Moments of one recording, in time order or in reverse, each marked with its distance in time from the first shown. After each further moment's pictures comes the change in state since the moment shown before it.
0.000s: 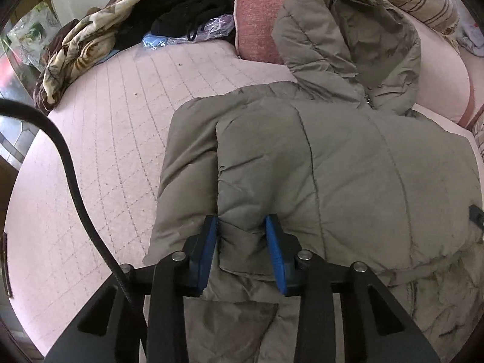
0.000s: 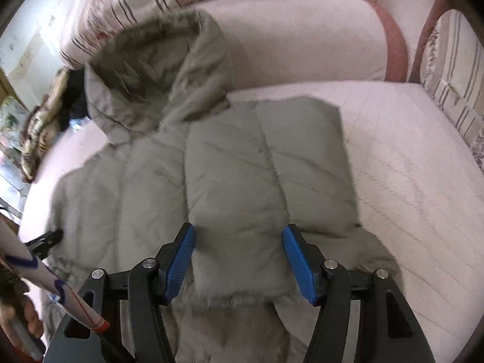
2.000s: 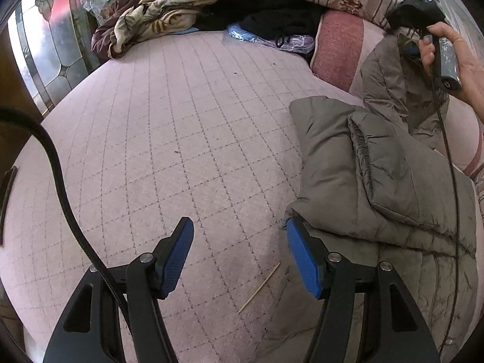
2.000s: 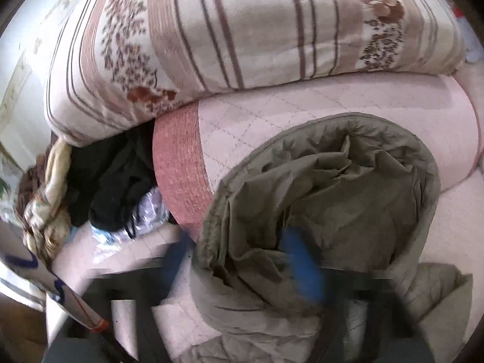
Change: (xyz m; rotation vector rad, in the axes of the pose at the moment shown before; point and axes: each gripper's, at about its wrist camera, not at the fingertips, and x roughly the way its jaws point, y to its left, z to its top) left arm -0.037 0.121 -0.064 -0.222 -0.076 -0.004; right arm 0.095 0.249 0.248 0.048 -0.127 0.010
